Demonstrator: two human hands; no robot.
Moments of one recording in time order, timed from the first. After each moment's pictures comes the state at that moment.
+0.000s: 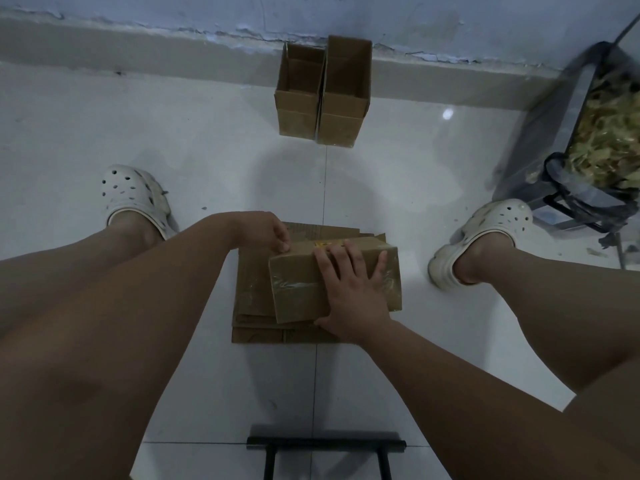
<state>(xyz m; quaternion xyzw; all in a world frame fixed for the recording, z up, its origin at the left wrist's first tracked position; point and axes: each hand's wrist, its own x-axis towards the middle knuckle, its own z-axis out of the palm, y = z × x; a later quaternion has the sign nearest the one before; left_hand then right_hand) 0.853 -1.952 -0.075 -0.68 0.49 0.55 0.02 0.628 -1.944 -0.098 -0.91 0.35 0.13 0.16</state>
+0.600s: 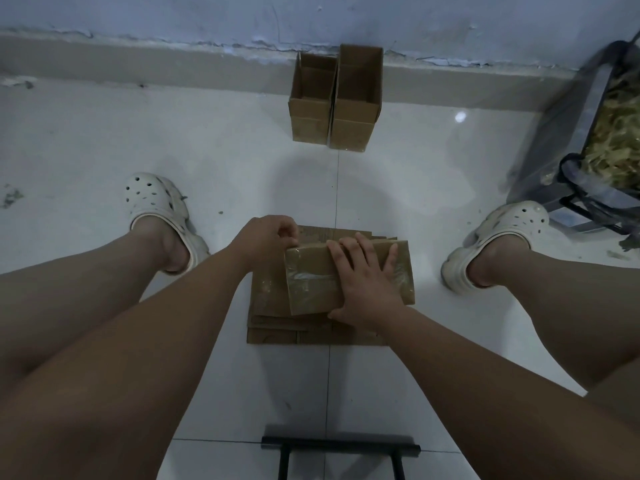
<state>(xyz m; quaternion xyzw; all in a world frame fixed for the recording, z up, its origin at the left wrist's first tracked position) 0.842 -1.921 -0.083 -0.77 0.48 0.39 -0.14 0.633 -1.960 -0.100 -0.91 0.34 0.13 0.18</state>
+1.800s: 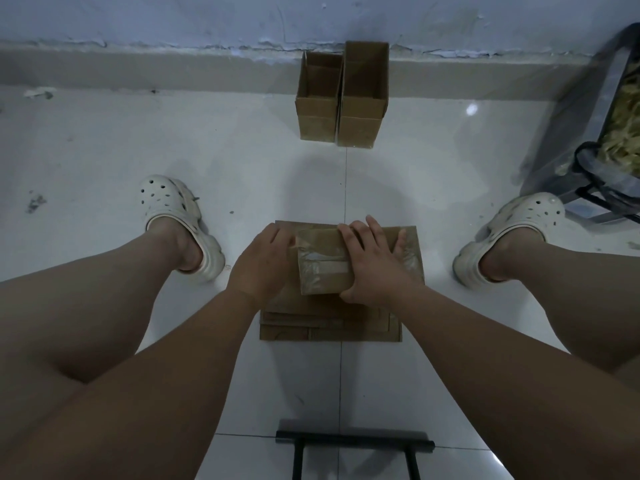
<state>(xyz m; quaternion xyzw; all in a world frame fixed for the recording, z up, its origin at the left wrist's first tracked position) 0.814 -1.878 -0.072 -0.79 0.58 0.13 -0.13 0.643 -1.983 -0.105 -0.89 0.35 0.15 0.24</state>
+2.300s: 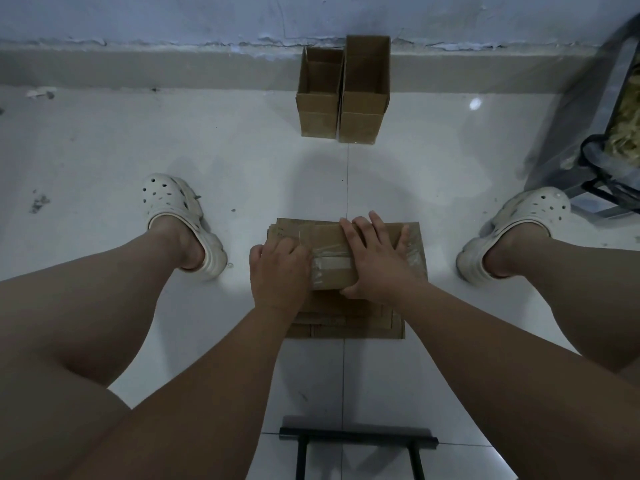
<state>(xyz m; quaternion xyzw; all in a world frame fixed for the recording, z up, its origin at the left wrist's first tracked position) 0.779 -1.873 -0.074 -0.84 0.53 0.04 -0.07 0.644 -1.984 -0.112 -0.90 0.35 0.15 0.22</state>
